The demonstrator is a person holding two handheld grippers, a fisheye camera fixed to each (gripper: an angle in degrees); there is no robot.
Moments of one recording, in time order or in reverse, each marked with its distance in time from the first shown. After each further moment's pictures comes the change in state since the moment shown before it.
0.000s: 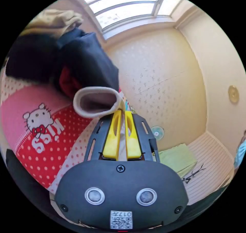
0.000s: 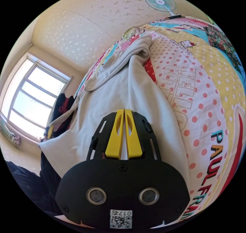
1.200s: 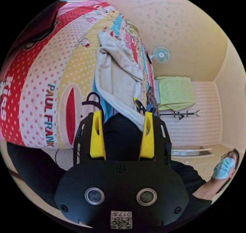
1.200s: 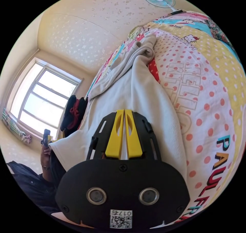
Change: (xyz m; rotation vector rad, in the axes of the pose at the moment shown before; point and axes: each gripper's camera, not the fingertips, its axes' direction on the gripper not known) left arm 0.032 0.186 0.090 -1.045 0.058 -0.207; right arm 0.035 -0.067 -0.029 0.023 -0.188 -0.013
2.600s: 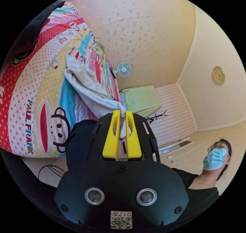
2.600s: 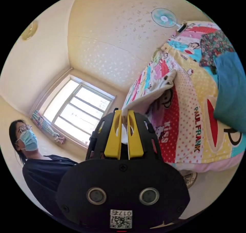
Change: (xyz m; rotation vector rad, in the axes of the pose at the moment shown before) left arm 0.071 0.069 -0.120 0.247 0.281 0.342; right arm -0.161 0.117 -0.241 0.200 -0.347 -0.072
